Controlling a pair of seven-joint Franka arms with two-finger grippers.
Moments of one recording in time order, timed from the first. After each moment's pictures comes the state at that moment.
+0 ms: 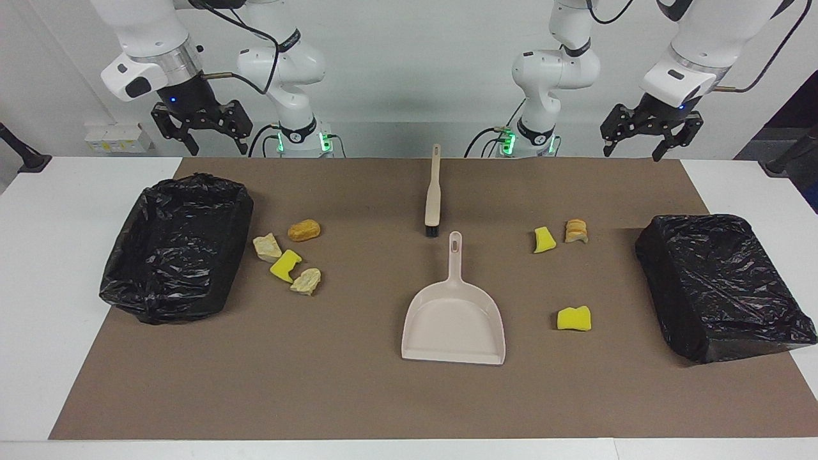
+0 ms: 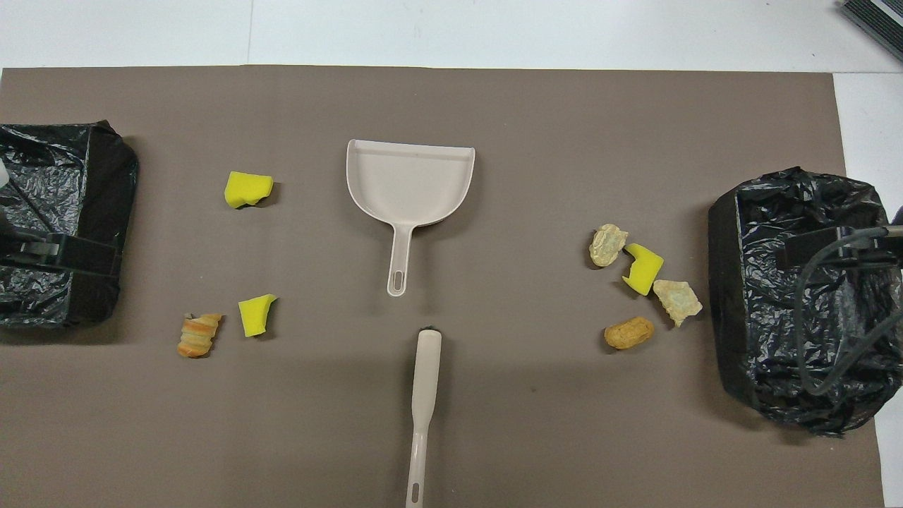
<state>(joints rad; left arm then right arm) -0.08 -0.08 -0.03 -1.58 -0.02 1.50 0.07 0.05 -0.08 -0.05 -1.60 0.04 1.51 0.03</state>
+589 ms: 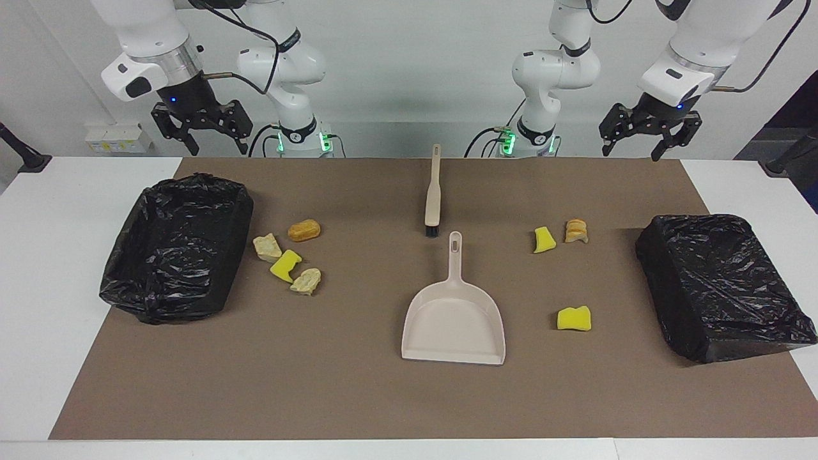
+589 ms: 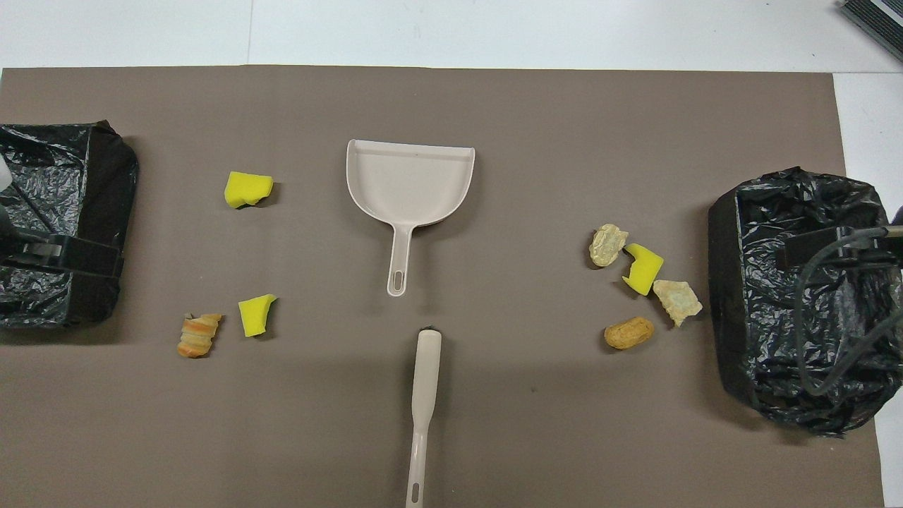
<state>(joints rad) -0.08 -0.08 -0.03 -1.59 -0.03 1.50 0.07 0.05 -0.08 -0.05 -1.60 0.04 1.51 0.03</state>
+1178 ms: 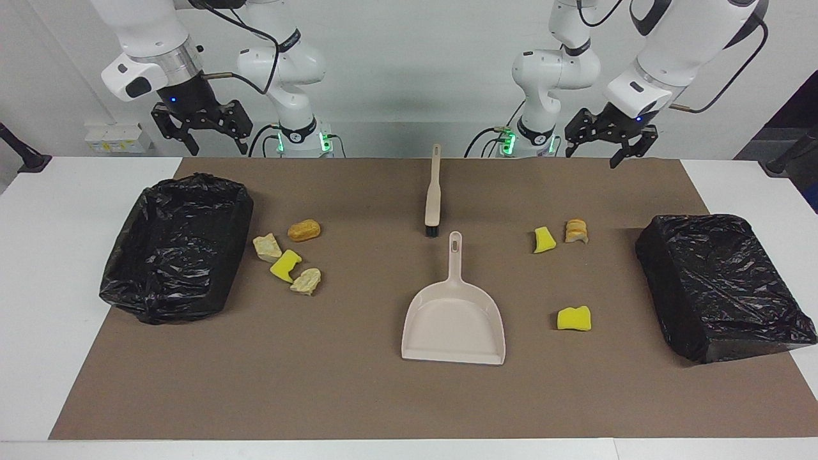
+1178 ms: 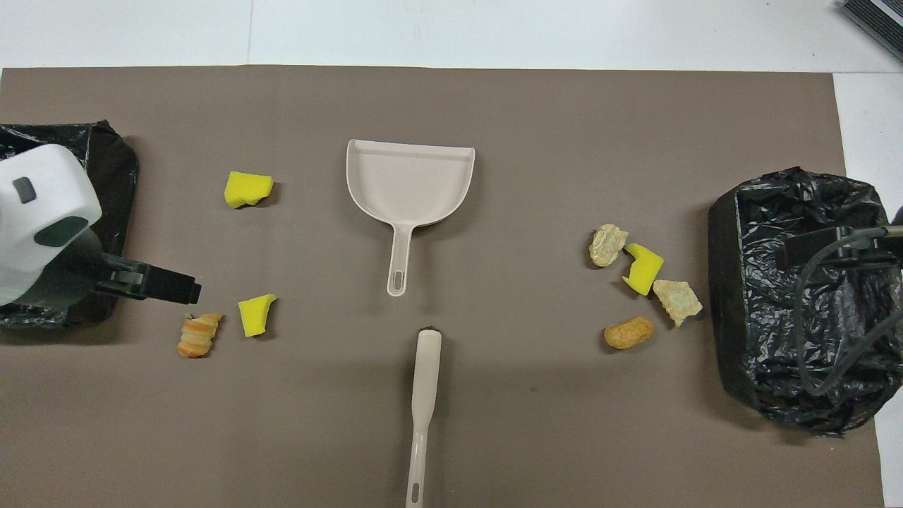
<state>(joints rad) -0.14 -0.14 -0.05 -1.77 -0.19 1.58 0.08 0.05 -0.08 -0.05 -1.60 0.04 1.51 0.03</state>
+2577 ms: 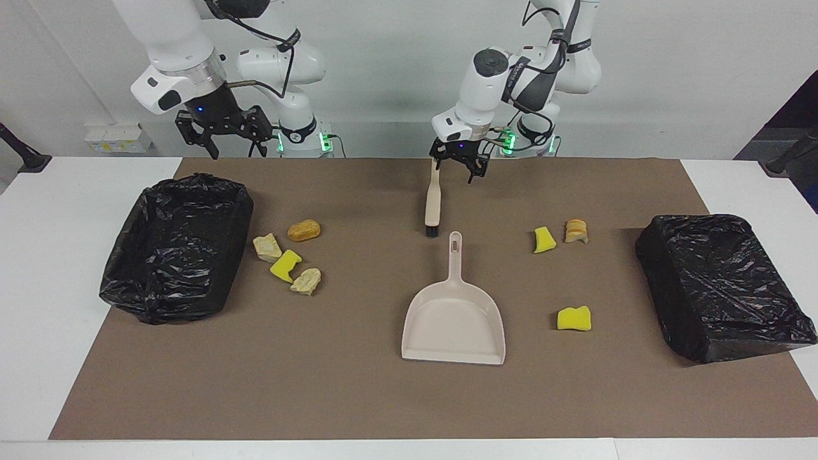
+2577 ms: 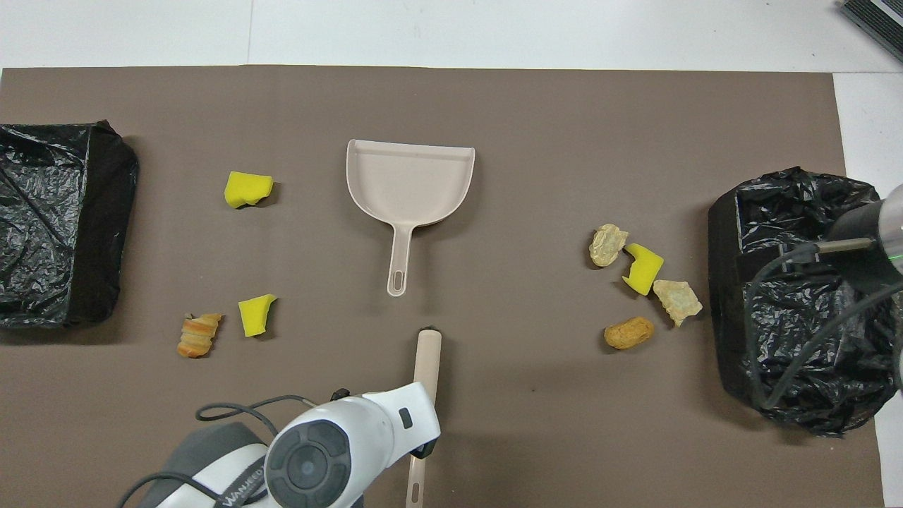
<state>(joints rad) -0.46 -0.25 -0.37 -2.46 -0.24 2.25 -0.18 0.13 -0.08 -0.04 -1.66 0.04 1.52 0.03</state>
